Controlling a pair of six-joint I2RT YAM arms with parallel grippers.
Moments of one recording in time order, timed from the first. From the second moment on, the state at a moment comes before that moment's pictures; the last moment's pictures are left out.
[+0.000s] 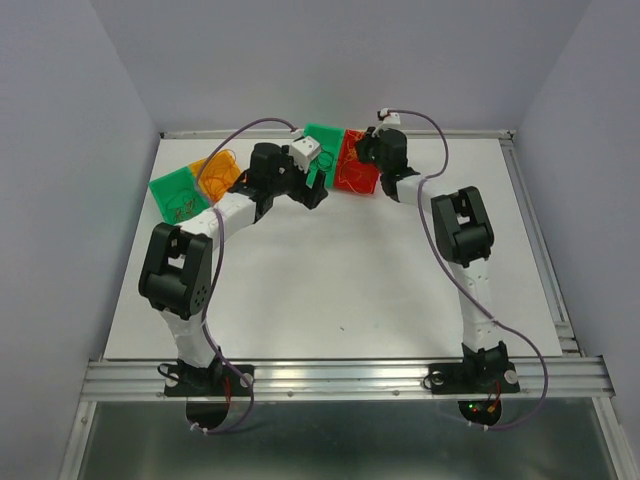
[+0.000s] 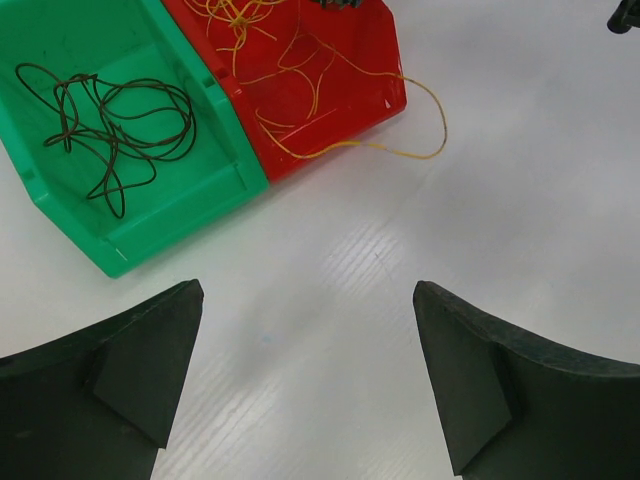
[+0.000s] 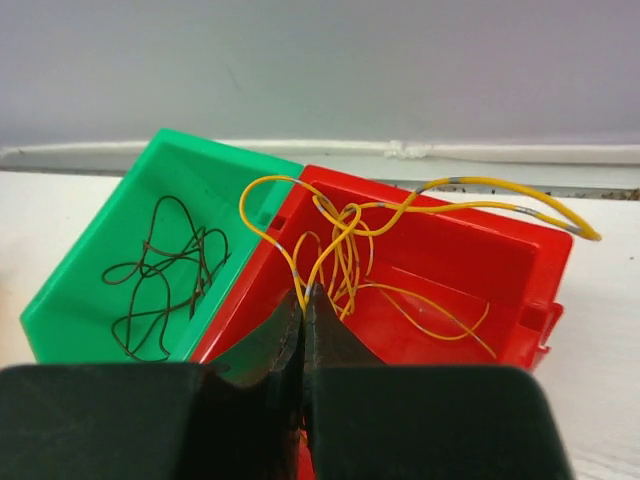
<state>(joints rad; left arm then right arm) -0.38 1.78 1.24 0.10 0.43 0.14 0.32 2.36 1.70 0.57 -0.03 0.35</state>
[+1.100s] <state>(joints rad) -0.38 1.77 1.22 0.09 0.42 0.16 0.40 2.38 2.00 0.05 0.18 0.17</state>
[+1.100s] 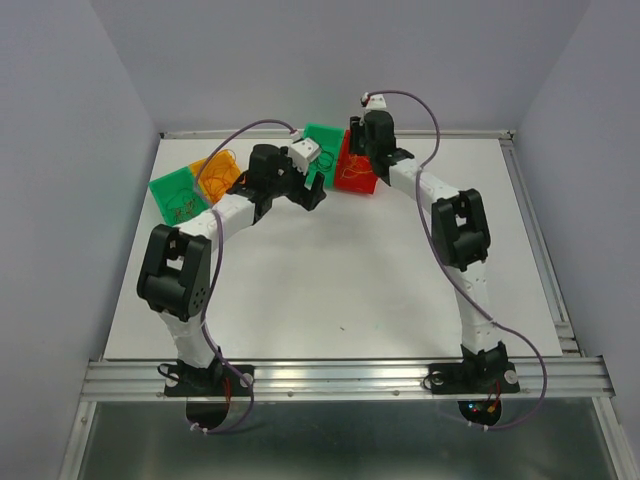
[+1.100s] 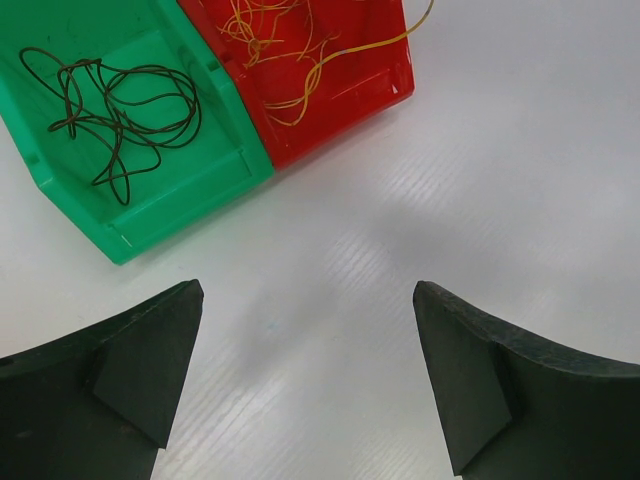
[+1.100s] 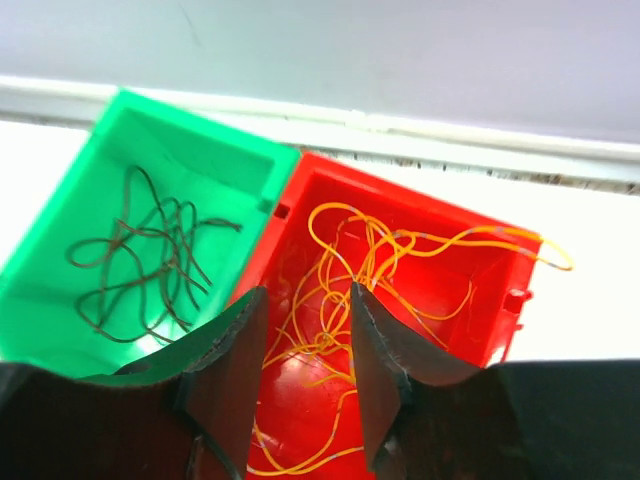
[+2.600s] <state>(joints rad) -0.22 0.52 0.40 0.20 -0.20 0.09 0.40 0.56 0.21 0.40 0.14 0.42</state>
